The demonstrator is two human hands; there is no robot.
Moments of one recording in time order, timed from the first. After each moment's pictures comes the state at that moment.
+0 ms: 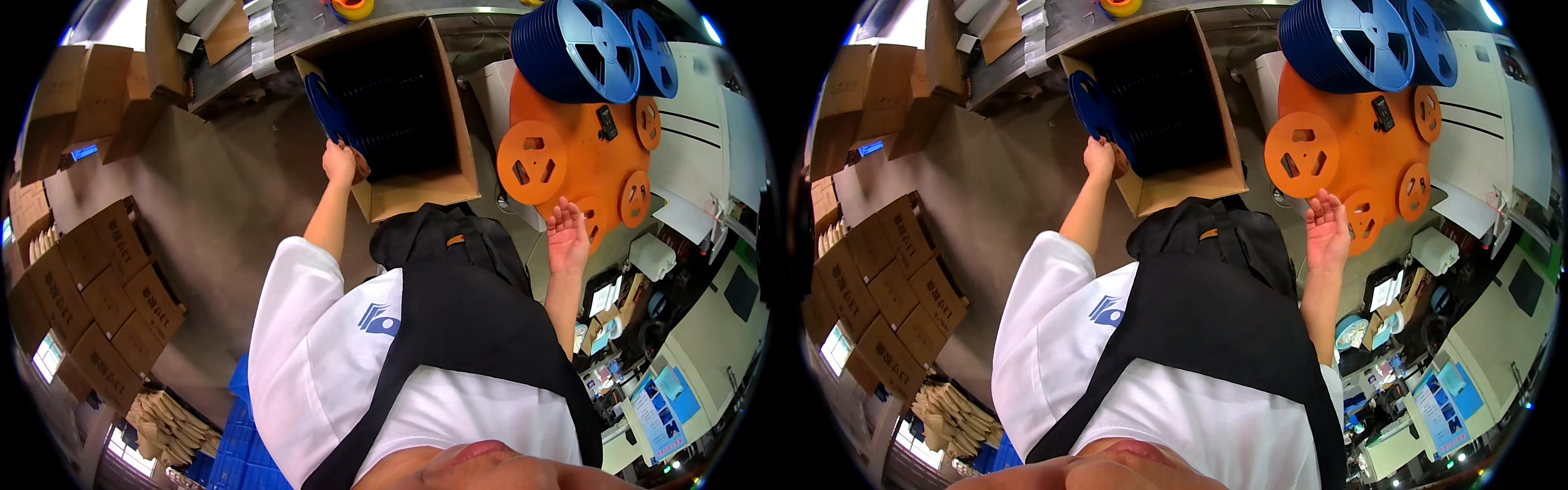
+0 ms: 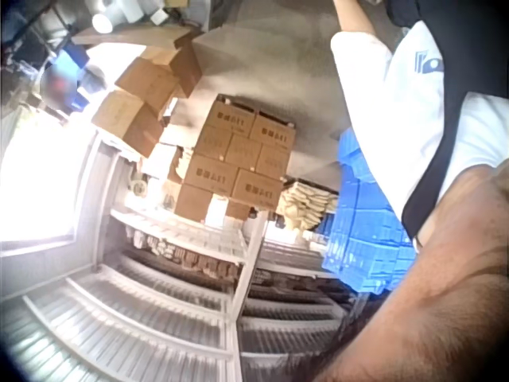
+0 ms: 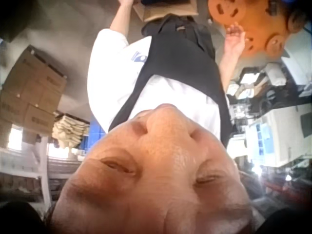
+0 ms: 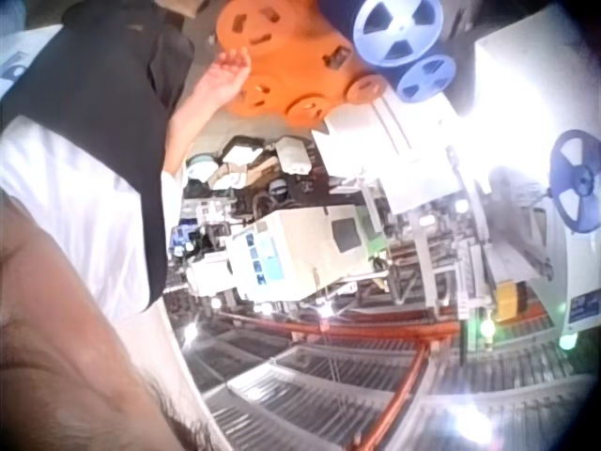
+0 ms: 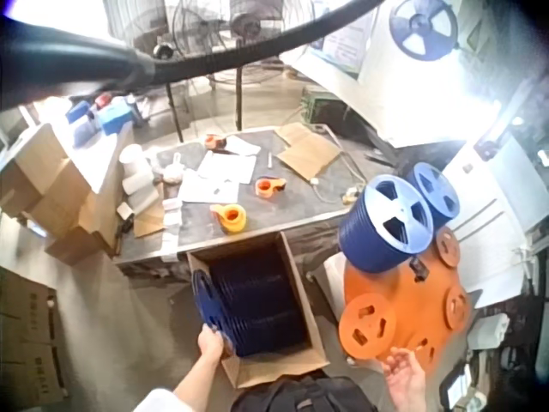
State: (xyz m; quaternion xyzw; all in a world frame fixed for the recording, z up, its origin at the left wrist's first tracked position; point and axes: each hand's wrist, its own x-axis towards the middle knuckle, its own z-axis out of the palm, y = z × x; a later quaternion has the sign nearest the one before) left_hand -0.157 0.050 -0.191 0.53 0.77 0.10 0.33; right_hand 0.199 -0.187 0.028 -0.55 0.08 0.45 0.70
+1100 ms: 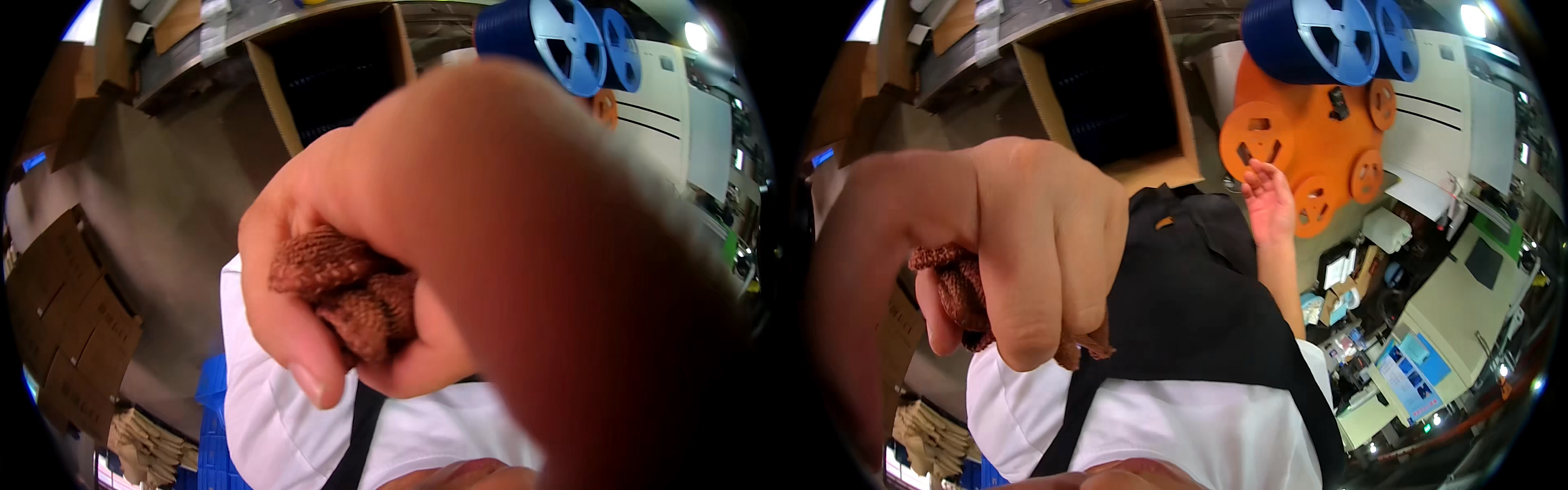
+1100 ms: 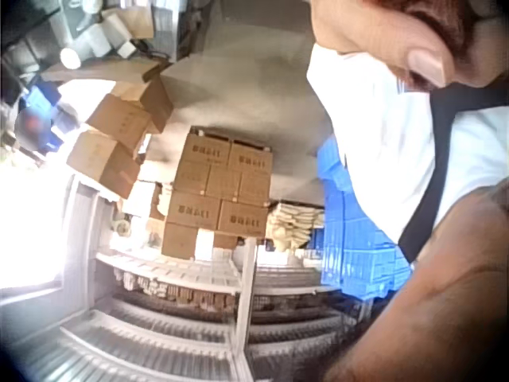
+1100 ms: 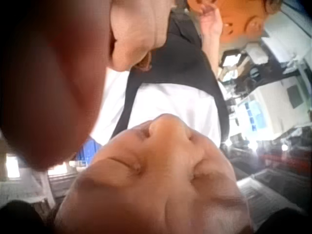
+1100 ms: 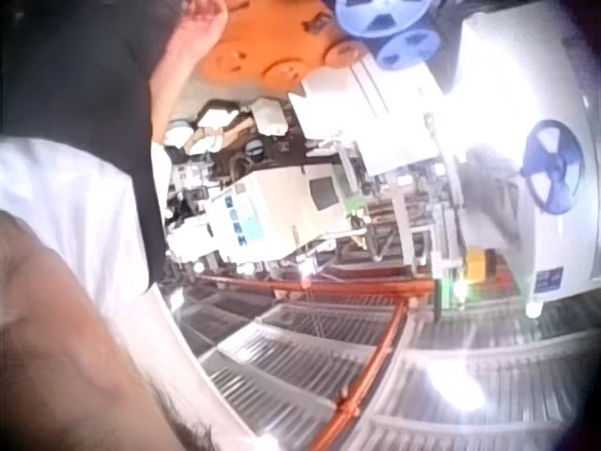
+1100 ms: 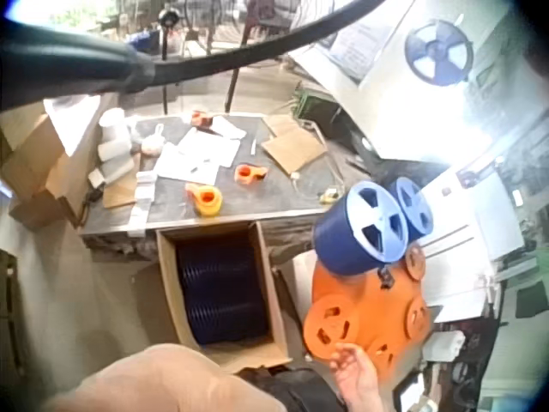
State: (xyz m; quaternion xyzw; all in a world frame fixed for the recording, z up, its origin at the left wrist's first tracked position) left_hand -0.056 0.076 0.199 0.33 -0.40 0.27 0.81; right_hand 0.165 -0.149 0.031 -0.54 0.05 0.52 0.66
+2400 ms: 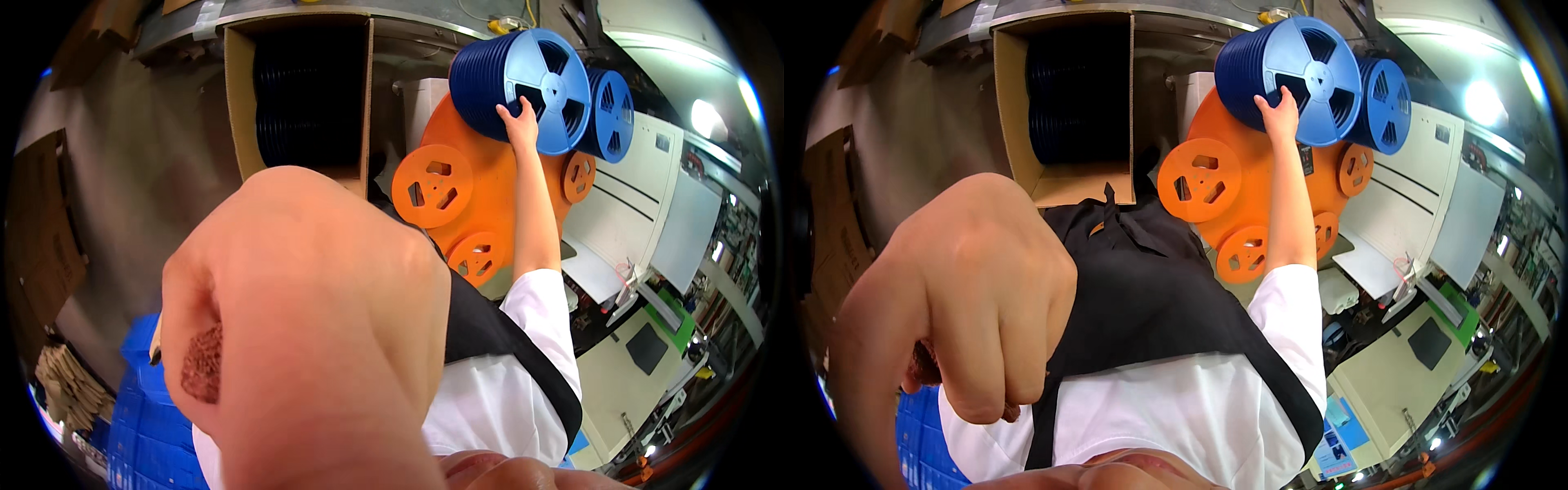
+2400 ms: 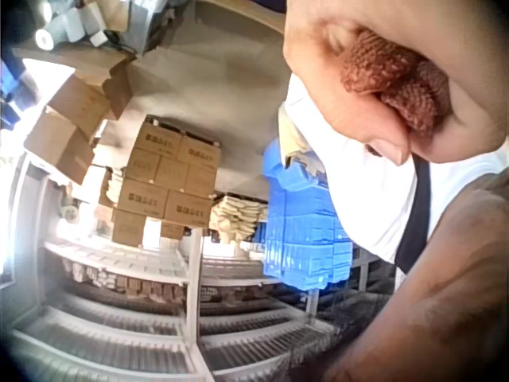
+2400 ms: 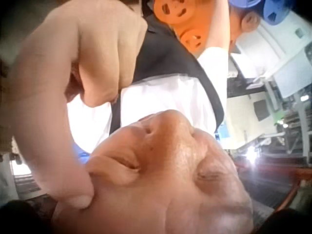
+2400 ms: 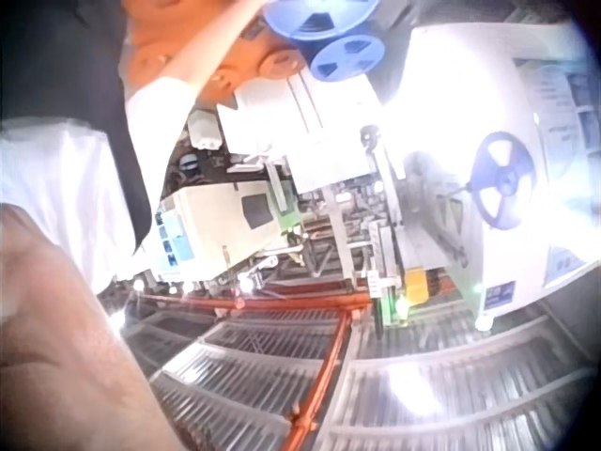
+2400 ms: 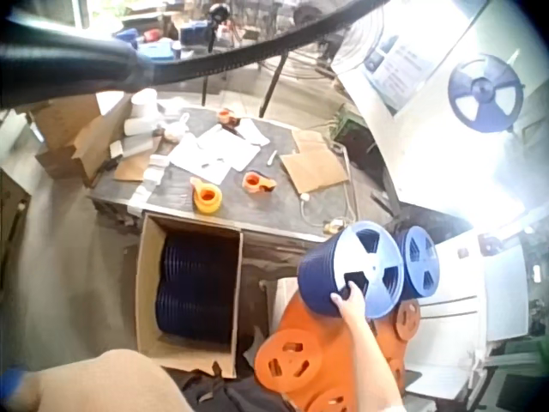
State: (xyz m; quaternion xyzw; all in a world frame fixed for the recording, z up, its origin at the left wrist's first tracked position) left_hand 0.026 0.091 0.218 0.29 -0.34 0.34 0.83; right_hand 0.428 0.069 -0.069 -0.83 -0.52 0.15 0.12
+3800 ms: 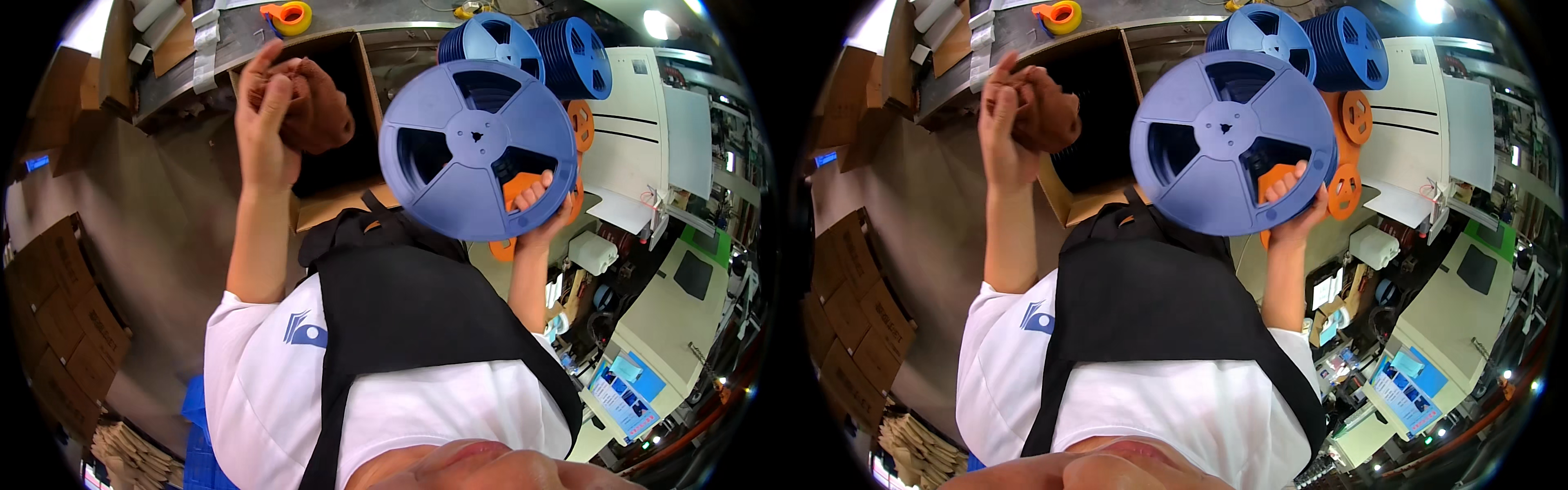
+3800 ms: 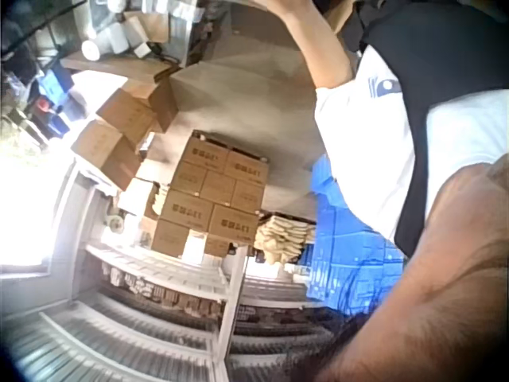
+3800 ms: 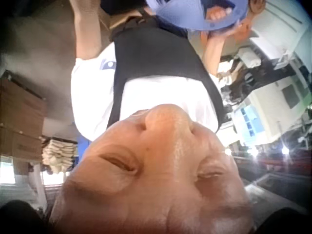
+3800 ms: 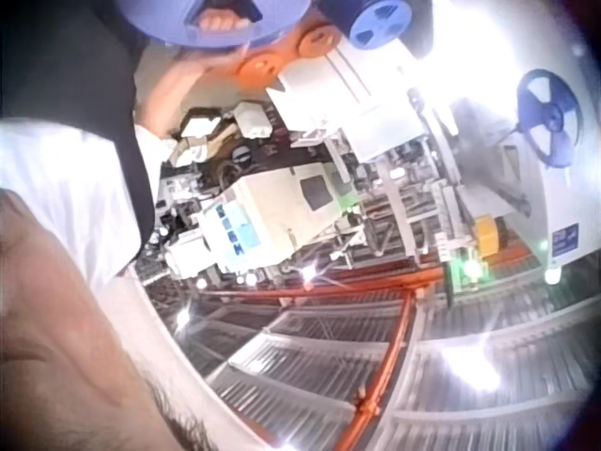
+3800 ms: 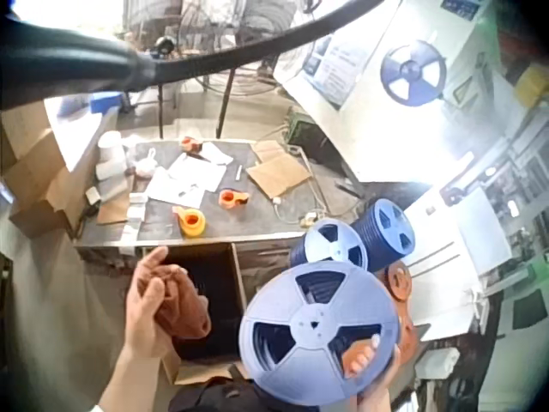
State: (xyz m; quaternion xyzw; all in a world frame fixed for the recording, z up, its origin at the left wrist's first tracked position) left_hand -0.065 0.090 0.103 0.34 0.30 0.58 0.67; right_hand 0.261 -0.124 0.094 -0.27 -0.08 0.59 0.76
